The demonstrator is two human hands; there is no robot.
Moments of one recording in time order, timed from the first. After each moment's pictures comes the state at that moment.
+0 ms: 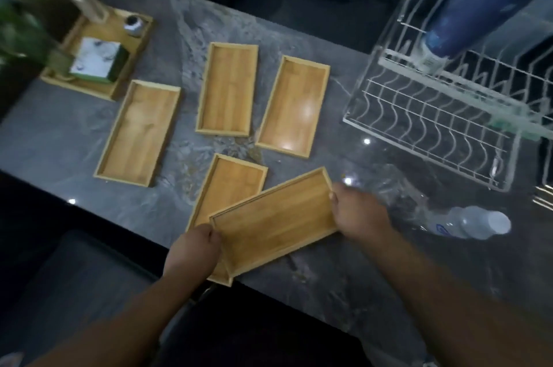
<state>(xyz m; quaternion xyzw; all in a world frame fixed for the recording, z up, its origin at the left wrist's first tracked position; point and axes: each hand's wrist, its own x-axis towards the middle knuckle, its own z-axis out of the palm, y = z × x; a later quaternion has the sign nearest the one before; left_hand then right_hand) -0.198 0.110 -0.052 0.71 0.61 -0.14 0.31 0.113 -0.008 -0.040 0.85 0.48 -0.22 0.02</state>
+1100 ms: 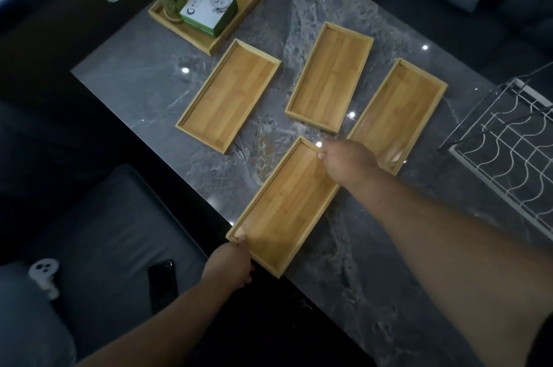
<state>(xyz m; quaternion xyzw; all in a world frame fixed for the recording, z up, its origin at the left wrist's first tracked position) -0.269 0.084 -0.082 0.39 0.75 -0.16 0.50 0.017 0.202 -0.058 0.72 0.63 -0.25 0.11</state>
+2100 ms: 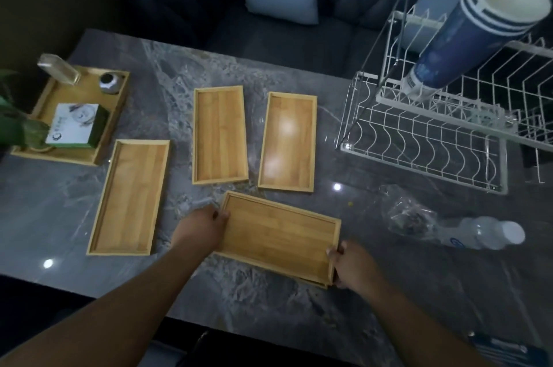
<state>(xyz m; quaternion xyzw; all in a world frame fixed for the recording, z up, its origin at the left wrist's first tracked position) -0.134 0.267 -0.074 0.81 0.50 -0.17 0.27 0.060 0.005 -0.065 0.88 0.09 -0.45 -0.13</state>
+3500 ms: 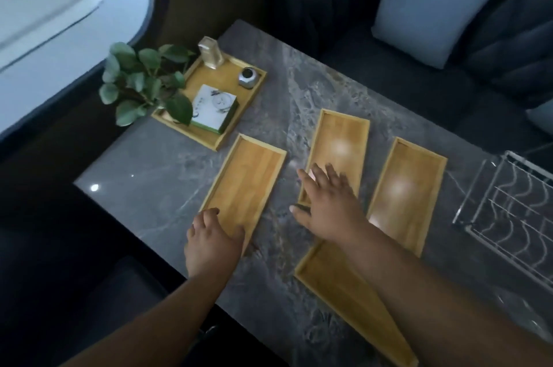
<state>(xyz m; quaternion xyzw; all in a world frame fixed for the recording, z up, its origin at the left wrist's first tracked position) -0.278 0.330 -0.059 0.64 0.73 0.01 0.25 -0.020 0.312 -0.031 0.73 0.66 -0.19 0.05</state>
